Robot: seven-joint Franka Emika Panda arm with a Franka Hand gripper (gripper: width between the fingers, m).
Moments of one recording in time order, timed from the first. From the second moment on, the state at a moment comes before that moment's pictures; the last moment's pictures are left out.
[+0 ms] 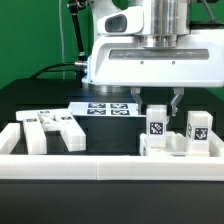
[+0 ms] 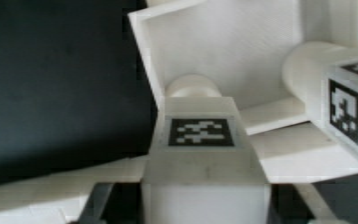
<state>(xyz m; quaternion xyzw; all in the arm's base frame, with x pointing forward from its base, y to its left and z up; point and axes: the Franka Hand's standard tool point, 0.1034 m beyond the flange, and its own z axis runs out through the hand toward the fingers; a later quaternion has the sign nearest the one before) 0.622 0.038 0.087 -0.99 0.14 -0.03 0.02</state>
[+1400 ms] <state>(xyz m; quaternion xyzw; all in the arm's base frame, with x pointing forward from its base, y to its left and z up) 0.621 0.057 0.086 -0.83 0.56 -0.01 0.04</state>
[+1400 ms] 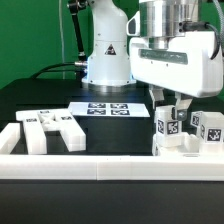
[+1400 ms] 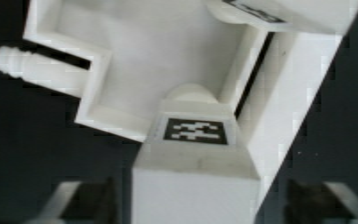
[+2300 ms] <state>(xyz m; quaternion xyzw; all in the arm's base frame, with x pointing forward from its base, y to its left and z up) 0.623 0.056 0.085 -0.98 0.20 -0.03 0.04</state>
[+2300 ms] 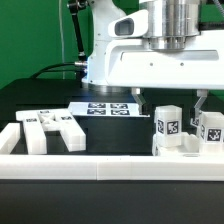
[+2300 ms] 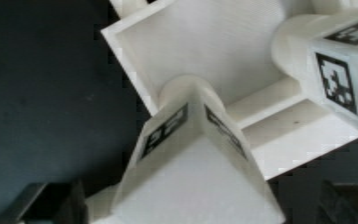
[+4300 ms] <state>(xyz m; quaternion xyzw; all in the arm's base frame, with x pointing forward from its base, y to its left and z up) 0.624 0.049 0.084 -0.92 0.38 -0.03 0.05</state>
